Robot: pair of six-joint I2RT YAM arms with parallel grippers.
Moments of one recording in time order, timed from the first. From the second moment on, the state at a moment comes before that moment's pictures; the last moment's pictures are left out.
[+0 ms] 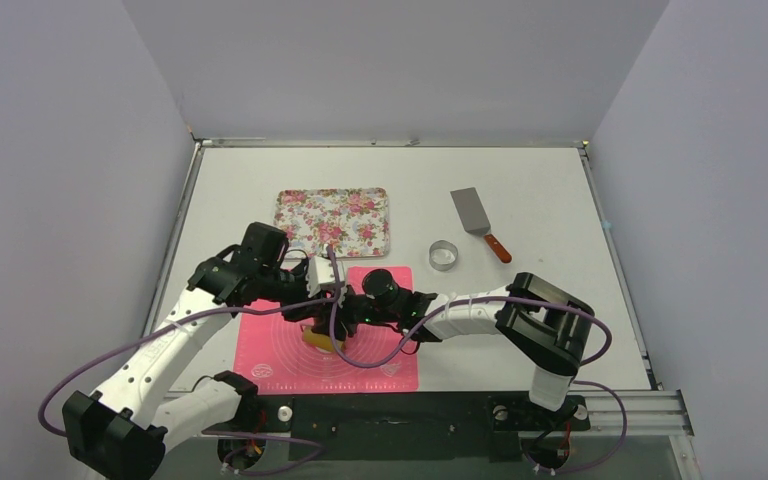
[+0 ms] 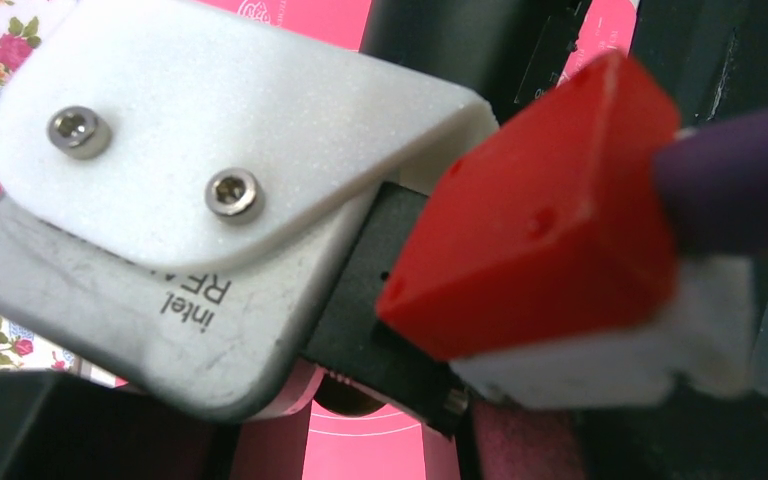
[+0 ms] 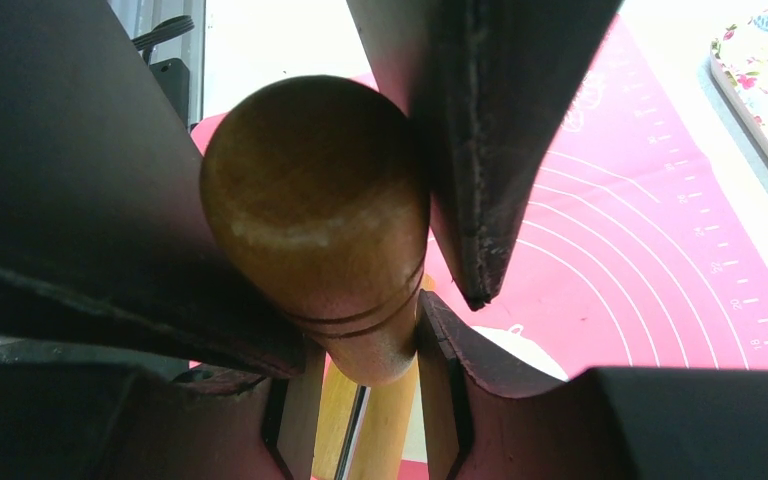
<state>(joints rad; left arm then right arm) -0.48 1.03 0.91 -0.91 0.58 0.72 1.10 1.79 0.86 0.57 -0.38 0.08</state>
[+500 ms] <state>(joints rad) -0.48 1.03 0.92 -0.92 0.57 0.71 1.10 1.79 0.87 0.55 -0.38 0.08</state>
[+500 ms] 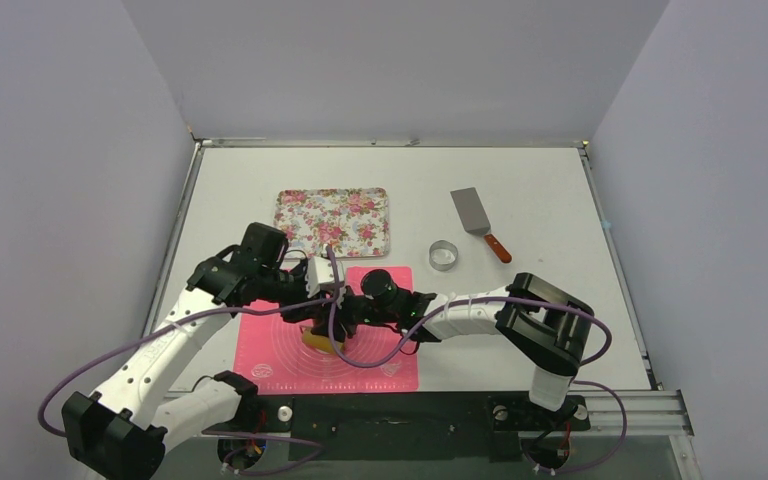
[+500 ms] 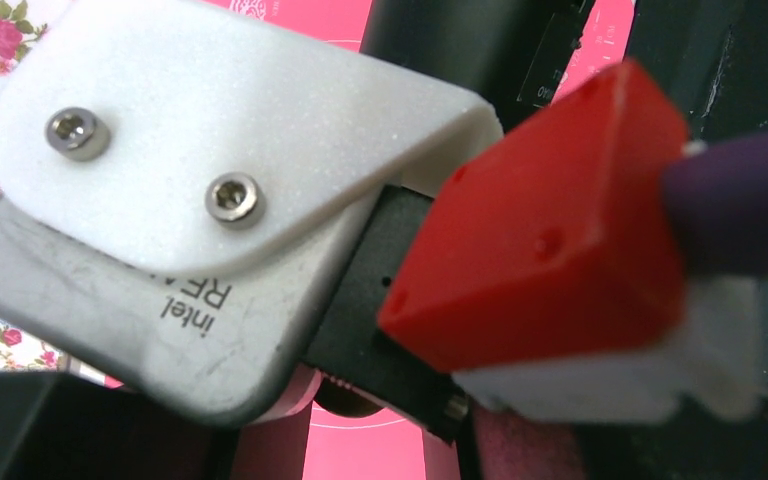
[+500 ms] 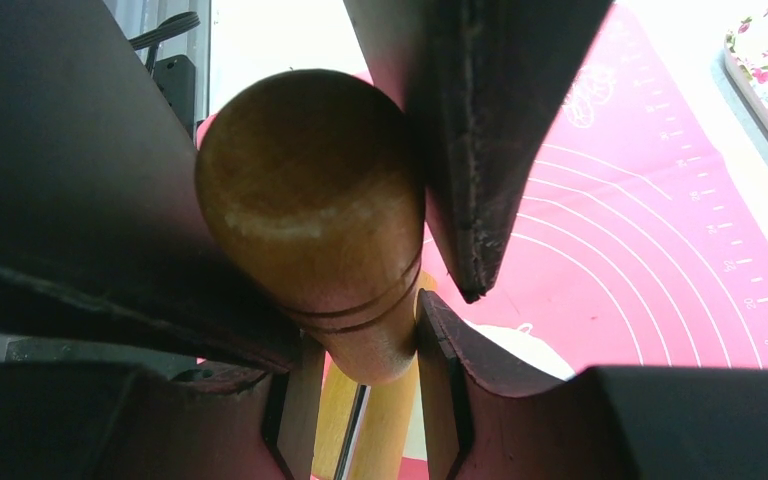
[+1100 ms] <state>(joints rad) -0.52 1.06 1.05 -0.96 0.53 0.65 1.09 1.66 0.92 0.35 -0.27 0.10</state>
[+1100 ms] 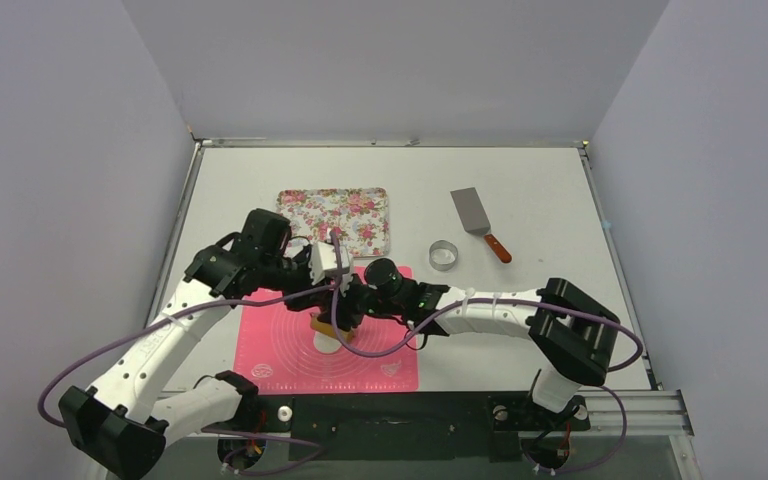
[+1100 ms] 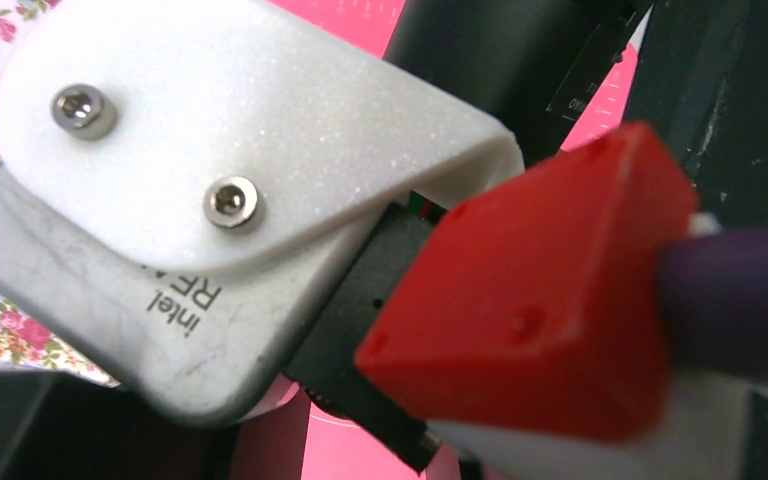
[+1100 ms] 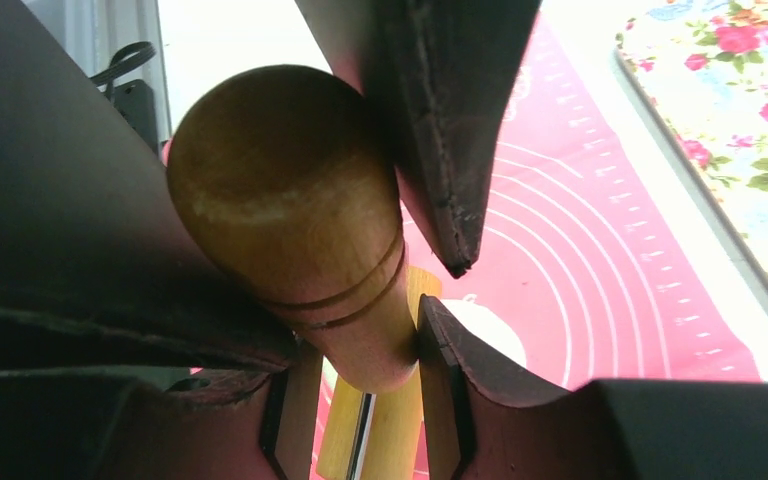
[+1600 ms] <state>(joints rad) -0.51 1.16 1.00 -0.78 0.44 0.65 0.98 1.77 0.93 0.45 -0.33 0.02</state>
